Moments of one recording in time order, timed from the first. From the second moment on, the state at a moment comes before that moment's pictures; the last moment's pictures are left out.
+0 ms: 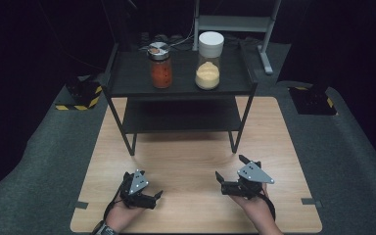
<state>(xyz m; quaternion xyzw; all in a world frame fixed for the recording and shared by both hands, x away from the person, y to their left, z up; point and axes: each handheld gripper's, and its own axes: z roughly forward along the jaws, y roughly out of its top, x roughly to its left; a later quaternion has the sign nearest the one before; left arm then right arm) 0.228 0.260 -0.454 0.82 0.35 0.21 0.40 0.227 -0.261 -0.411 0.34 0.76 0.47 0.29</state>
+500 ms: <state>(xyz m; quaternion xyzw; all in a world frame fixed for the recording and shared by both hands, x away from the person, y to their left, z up) 0.226 0.259 -0.454 0.82 0.35 0.22 0.40 0.218 -0.276 -0.450 0.37 0.77 0.44 0.28</state>
